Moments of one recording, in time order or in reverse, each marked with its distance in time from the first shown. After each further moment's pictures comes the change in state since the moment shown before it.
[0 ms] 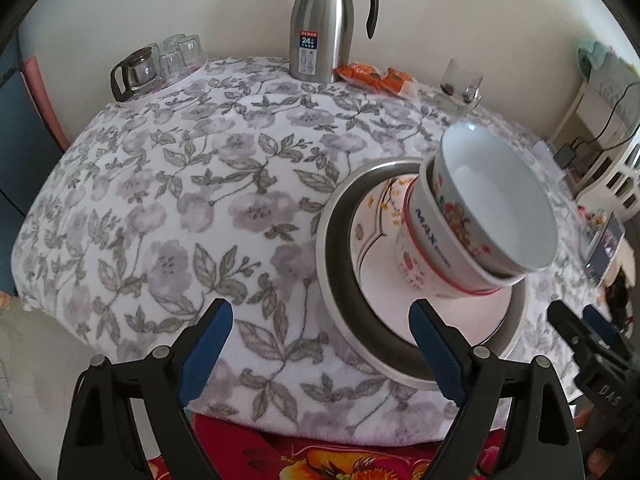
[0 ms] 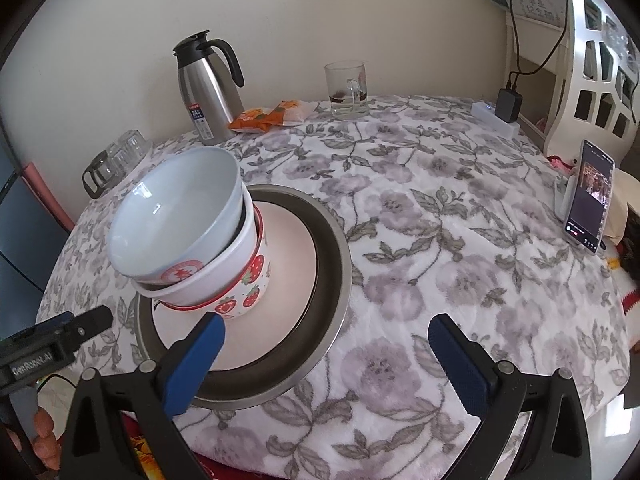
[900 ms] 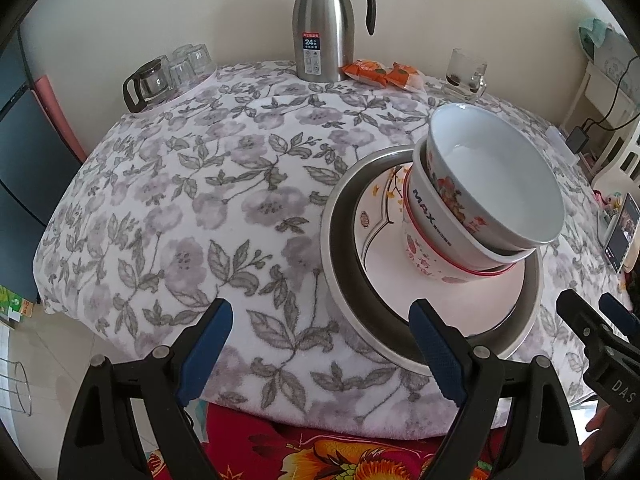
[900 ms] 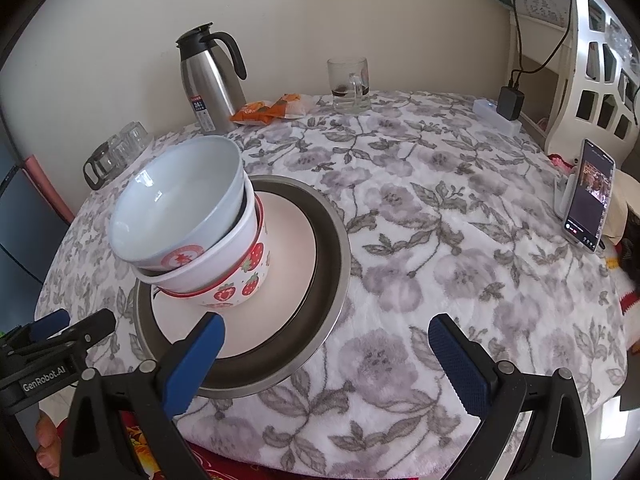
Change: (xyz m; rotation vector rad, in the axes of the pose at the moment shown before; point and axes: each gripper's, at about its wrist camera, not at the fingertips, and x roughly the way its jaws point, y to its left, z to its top) left arm -0.008 -0.013 -0.010 0.032 -0.014 0.080; right arm 0.000 0.000 -0.003 -0.015 0.023 -0.002
